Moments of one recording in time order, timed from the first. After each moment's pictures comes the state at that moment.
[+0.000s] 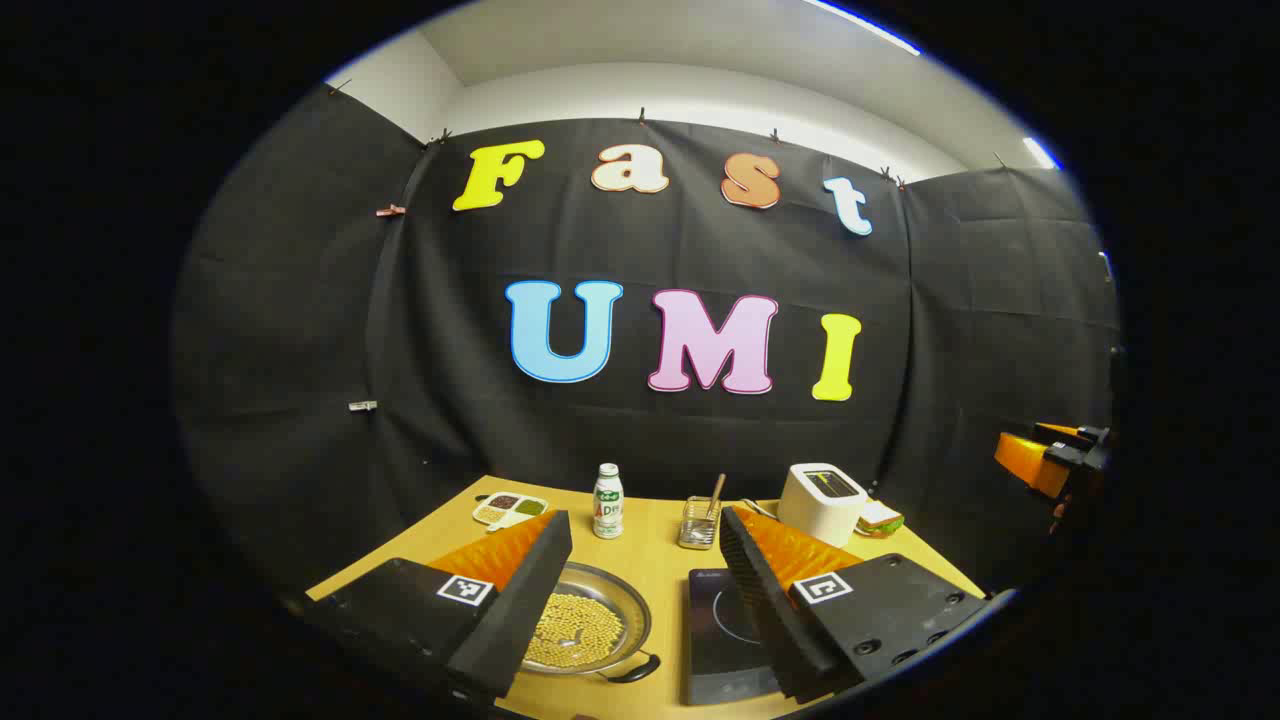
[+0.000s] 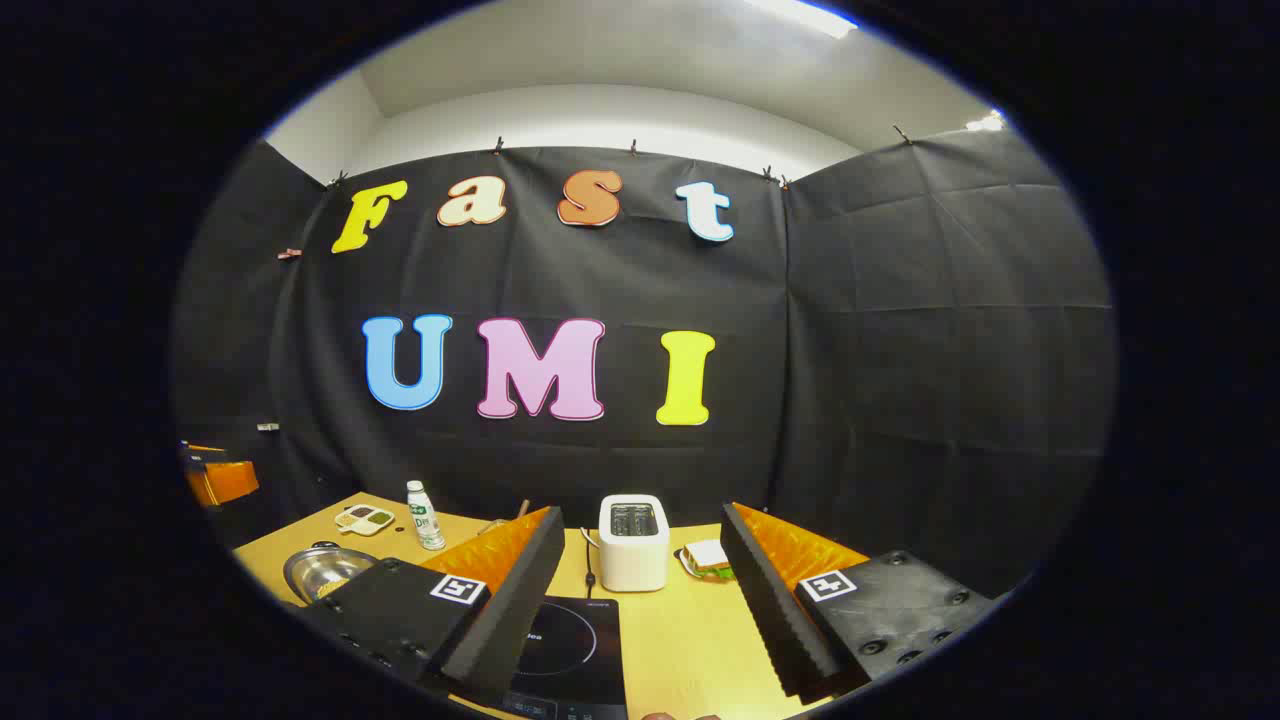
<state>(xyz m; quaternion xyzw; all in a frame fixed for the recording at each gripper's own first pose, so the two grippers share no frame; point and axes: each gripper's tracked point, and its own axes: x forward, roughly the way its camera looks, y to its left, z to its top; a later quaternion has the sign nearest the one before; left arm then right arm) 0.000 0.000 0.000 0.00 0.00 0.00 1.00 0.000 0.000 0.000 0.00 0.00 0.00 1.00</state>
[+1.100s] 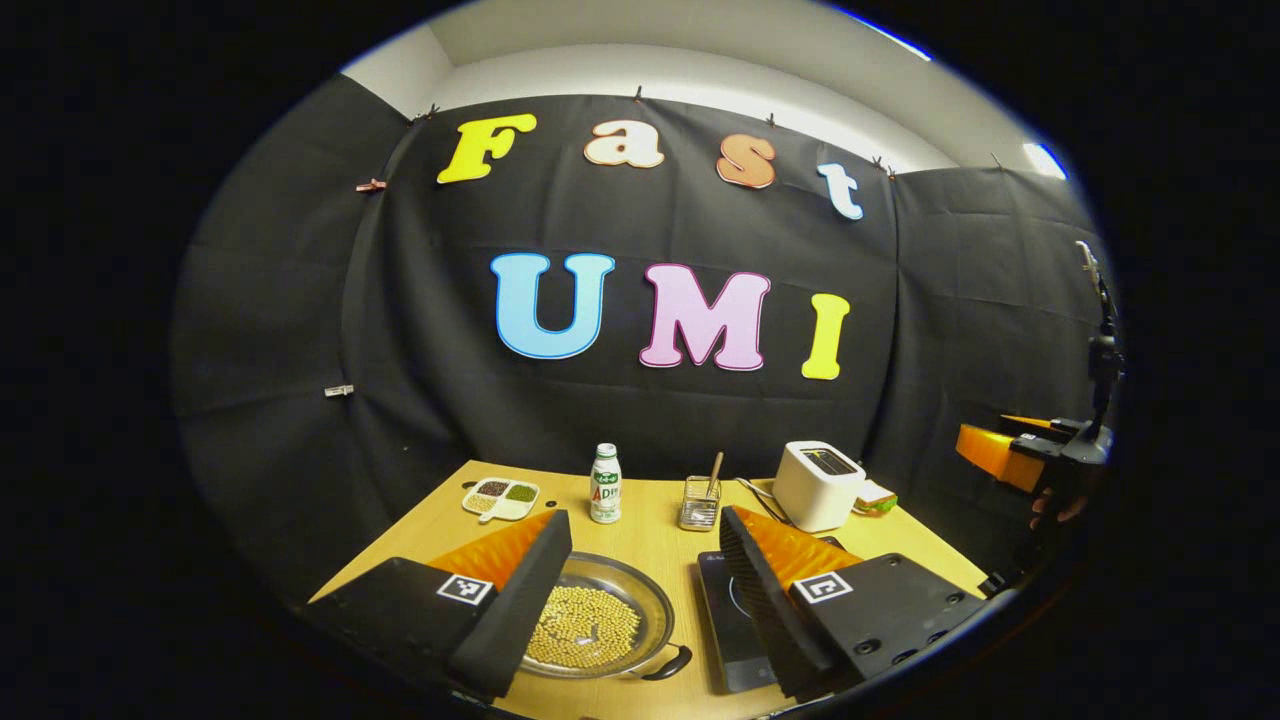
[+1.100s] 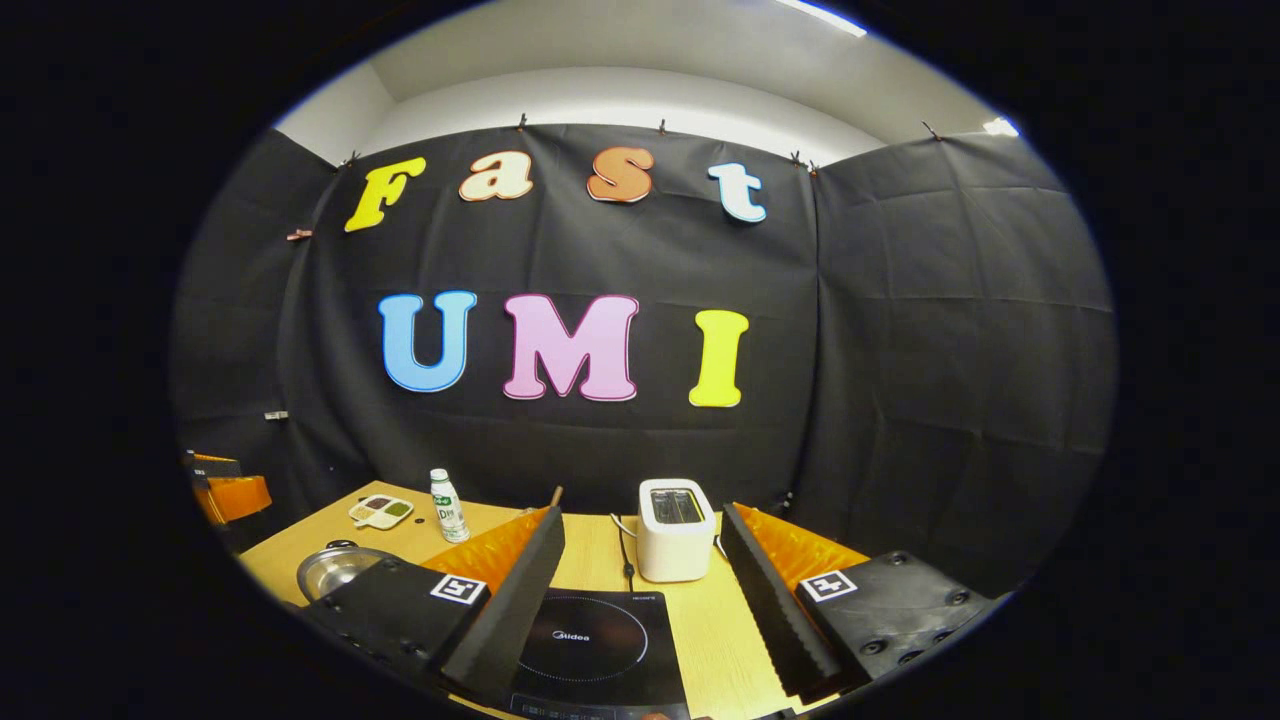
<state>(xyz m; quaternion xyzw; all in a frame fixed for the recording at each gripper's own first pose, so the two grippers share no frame) 0.014 0.057 -0.023 0.01 0.03 -0.04 1.00 0.005 0.085 -0.024 0.00 0.05 0.00 1.00</state>
